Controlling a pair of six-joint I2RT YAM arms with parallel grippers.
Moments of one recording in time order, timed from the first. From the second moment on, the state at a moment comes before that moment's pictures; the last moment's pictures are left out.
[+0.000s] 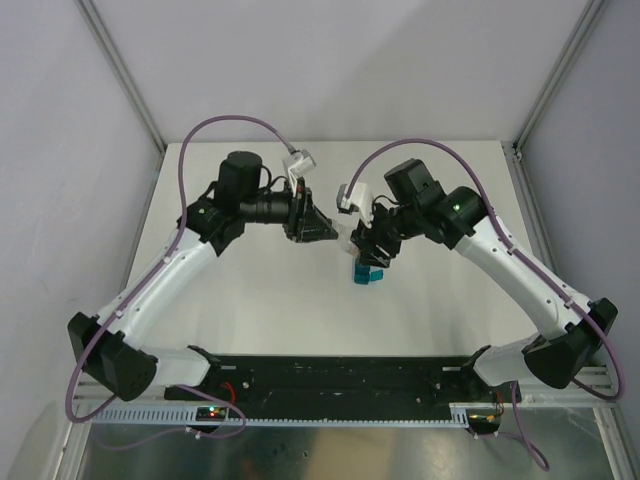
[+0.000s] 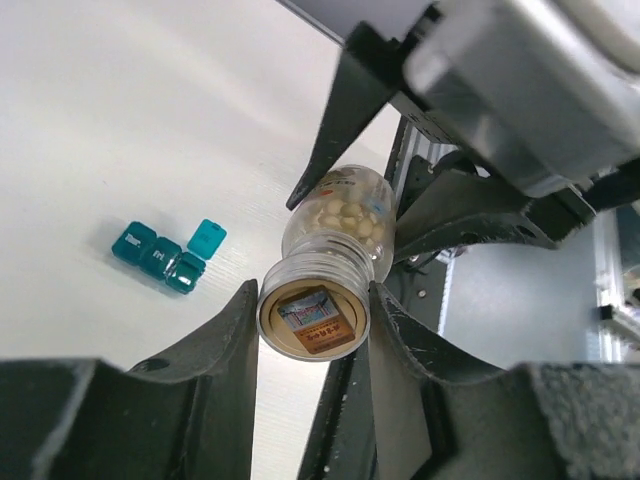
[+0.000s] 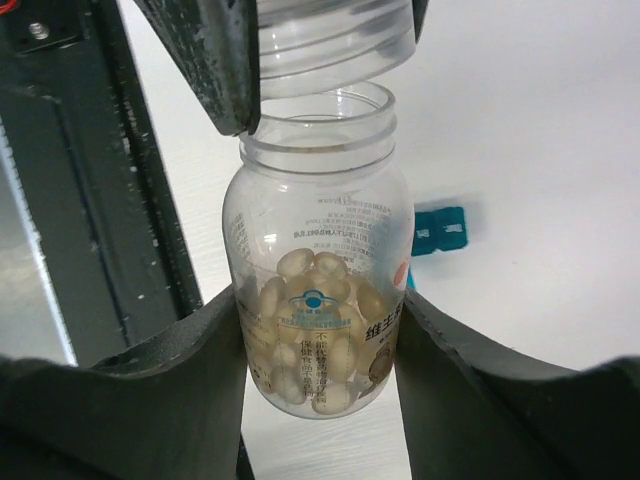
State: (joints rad) left arm -0.54 1.28 1.29 -0.45 0.82 -0.13; right arm 0.70 1.39 1.54 -1.02 -0.46 -0.47
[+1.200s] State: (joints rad) left arm -0.34 1.73 1.19 -0.58 0.10 0.11; right arm 0.52 1.08 1.19 -0.86 -0.57 -0.42
